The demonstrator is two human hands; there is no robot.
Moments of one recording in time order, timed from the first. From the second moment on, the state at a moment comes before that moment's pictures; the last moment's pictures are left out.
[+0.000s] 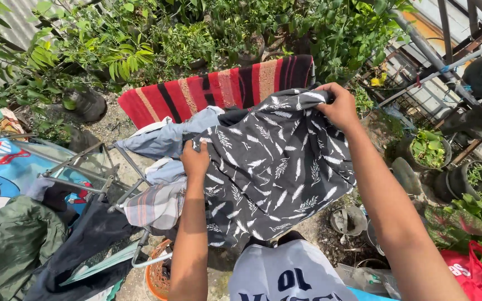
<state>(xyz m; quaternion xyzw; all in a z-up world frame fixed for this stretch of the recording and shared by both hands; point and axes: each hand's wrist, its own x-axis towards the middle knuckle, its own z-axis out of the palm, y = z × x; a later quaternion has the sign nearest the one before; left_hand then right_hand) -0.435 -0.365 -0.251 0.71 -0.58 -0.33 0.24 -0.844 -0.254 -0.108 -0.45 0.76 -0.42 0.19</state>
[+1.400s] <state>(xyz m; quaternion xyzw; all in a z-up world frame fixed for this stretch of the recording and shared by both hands) -0.510 -0.278 -0.205 0.66 -0.65 -0.35 0.12 -0.891 -0.214 -0.108 -0.43 0.84 -0.21 0.25</state>
